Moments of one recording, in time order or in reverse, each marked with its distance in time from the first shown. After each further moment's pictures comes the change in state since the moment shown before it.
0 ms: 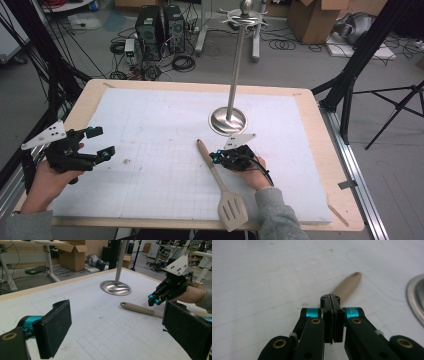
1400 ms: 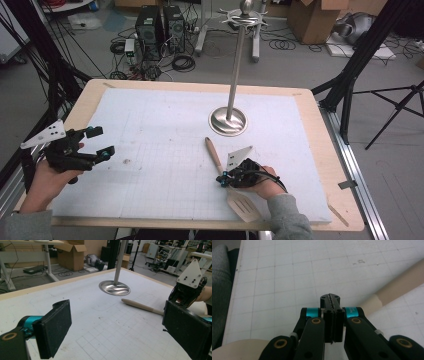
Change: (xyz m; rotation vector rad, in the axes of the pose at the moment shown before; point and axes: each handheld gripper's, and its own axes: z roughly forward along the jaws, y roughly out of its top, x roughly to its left) left arm 0.001 0.001 -0.001 0.001 -0.009 -0.008; right arm 0.023 -0.016 -0.020 0.231 0.175 -0.148
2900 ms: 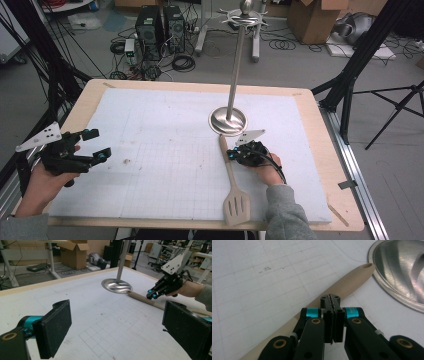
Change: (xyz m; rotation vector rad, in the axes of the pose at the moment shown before) left arm 0.000 -0.006 -0.009 0.012 0.025 -0.016; right arm -0.054 -0.012 -0.008 -0.077 -0.293 0.217
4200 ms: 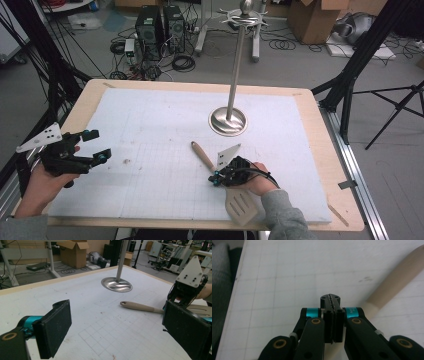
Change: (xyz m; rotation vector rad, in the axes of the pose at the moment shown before) left arm -0.001 0.001 0.002 0.007 -0.006 0.006; right arm 0.064 0.018 0.010 0.119 0.334 -0.287
